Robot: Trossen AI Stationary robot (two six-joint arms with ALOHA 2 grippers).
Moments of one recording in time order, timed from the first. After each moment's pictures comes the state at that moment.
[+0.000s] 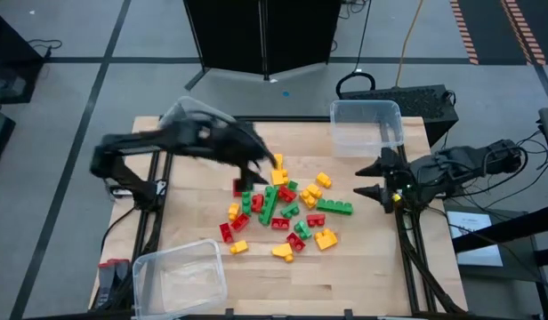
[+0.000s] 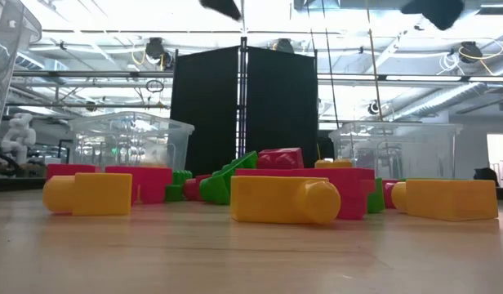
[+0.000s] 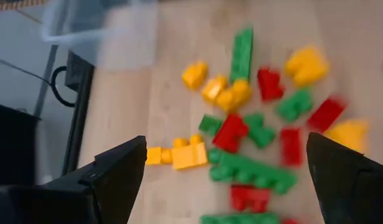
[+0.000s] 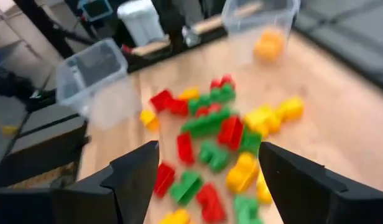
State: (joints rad) left arm 0.05 1.62 1.76 -0.99 -0.11 0.20; right arm 0.33 0.68 0.94 -0.77 0.34 0.58
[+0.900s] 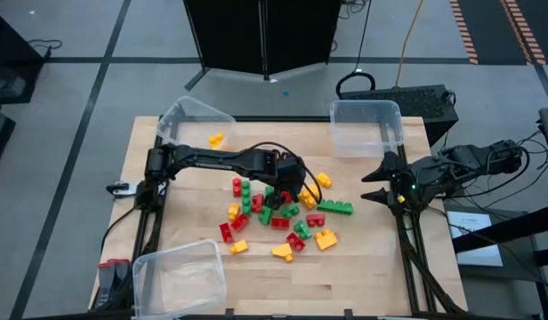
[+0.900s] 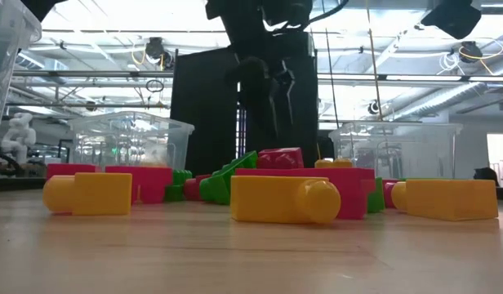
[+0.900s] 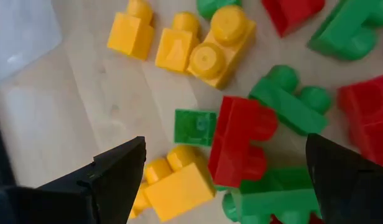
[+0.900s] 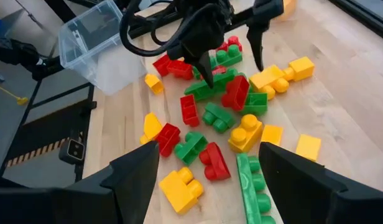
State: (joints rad) left arm 0.05 2.04 1.76 -0.84 -0.08 0.50; right arm 0.33 0.64 0.94 -0.88 0.26 0.59
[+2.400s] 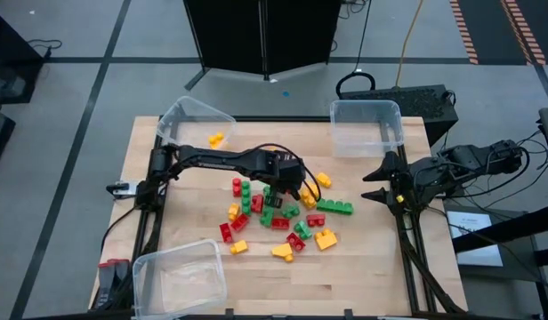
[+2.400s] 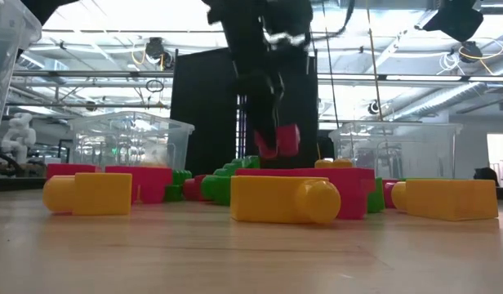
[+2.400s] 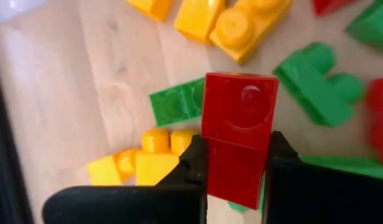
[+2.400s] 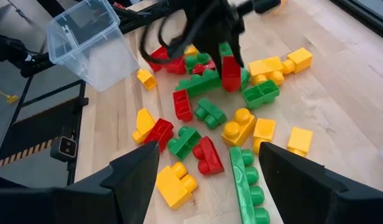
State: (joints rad) left arm 0.05 2.04 1.77 -0.91 -0.16 0.34; right arm 0.33 0.64 0.94 -0.91 0.28 0.61
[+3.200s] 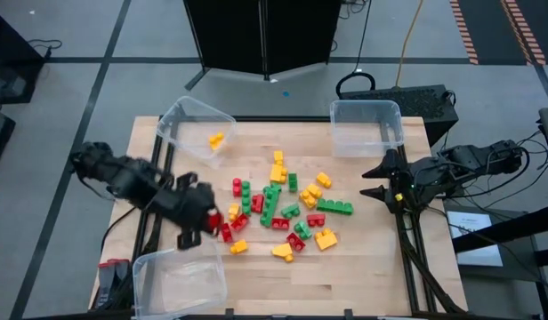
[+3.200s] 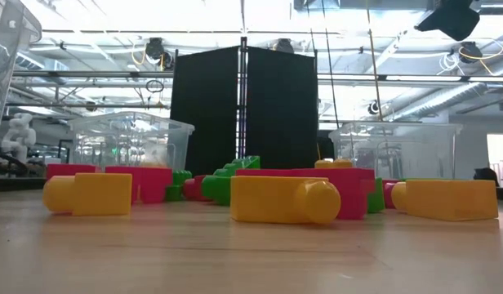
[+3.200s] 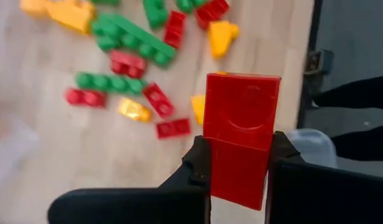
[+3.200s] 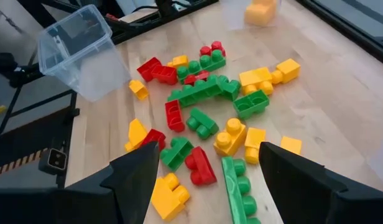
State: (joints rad) left arm -0.53 1.51 1.90 -1.57 -0.15 -0.72; right arm 0.33 0.65 0.94 -0.89 0.33 0.61
